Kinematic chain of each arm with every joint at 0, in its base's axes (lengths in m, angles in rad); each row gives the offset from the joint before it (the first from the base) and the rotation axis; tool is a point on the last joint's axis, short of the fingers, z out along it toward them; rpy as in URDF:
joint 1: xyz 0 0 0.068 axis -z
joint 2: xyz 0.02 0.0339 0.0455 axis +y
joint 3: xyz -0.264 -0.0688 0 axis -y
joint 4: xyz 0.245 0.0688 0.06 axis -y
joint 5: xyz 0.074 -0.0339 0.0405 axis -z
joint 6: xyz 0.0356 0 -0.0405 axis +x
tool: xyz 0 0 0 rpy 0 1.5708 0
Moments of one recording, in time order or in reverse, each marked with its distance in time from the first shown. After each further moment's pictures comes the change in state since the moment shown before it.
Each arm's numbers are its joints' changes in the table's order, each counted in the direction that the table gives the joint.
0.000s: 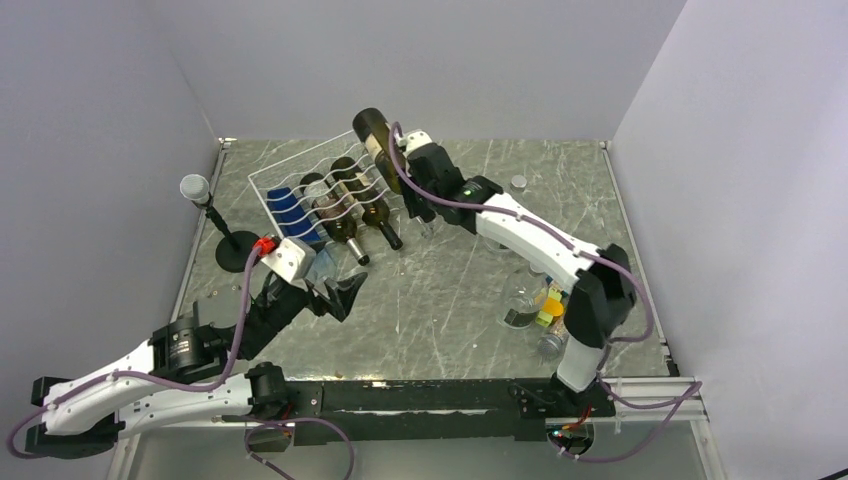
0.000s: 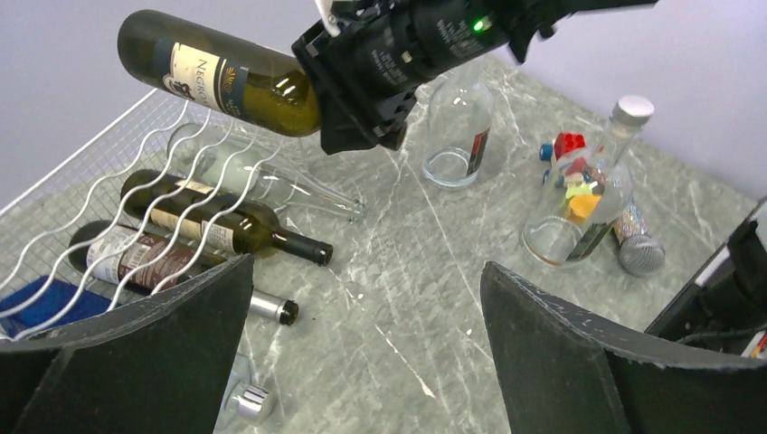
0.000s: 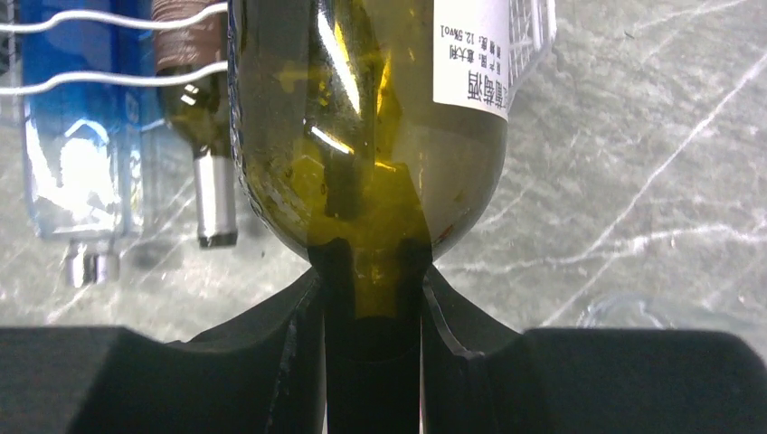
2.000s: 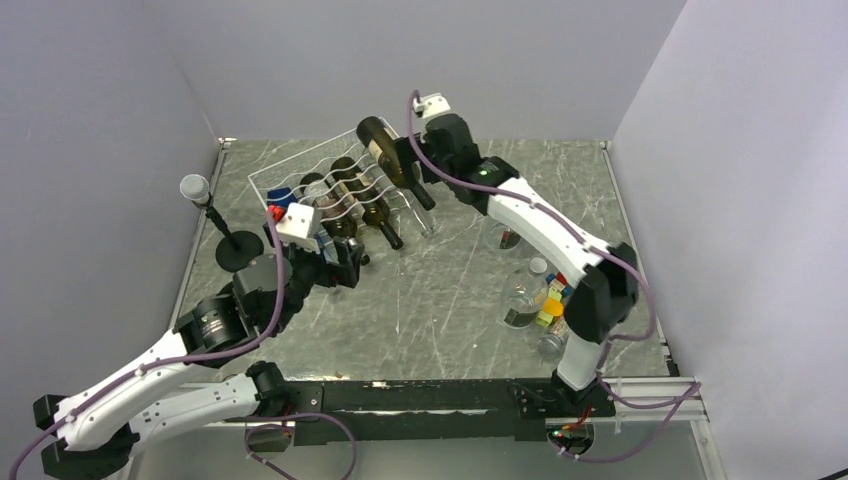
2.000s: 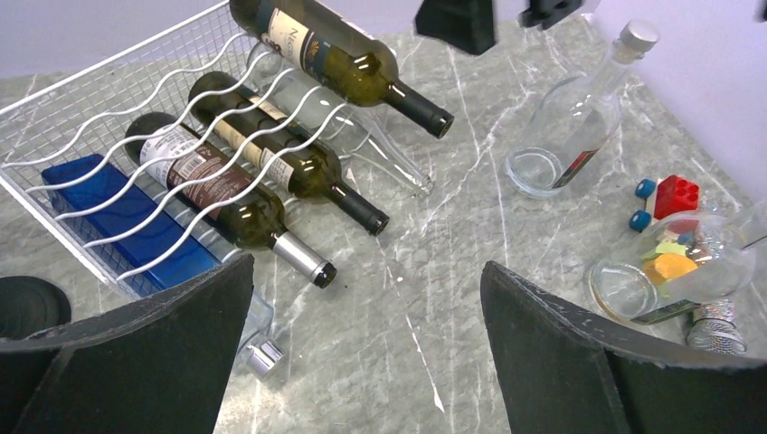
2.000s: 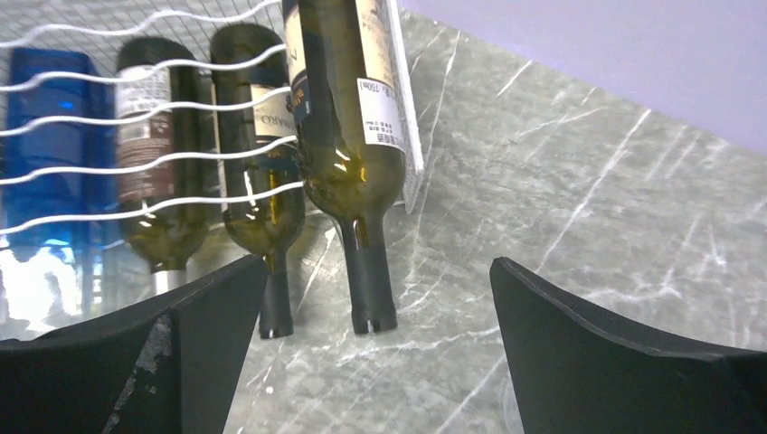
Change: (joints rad) left arm -0.245 0.168 0.039 -0.053 -0.060 -0.255; right arm 0.098 0.110 0.155 0.103 0.050 -0.089
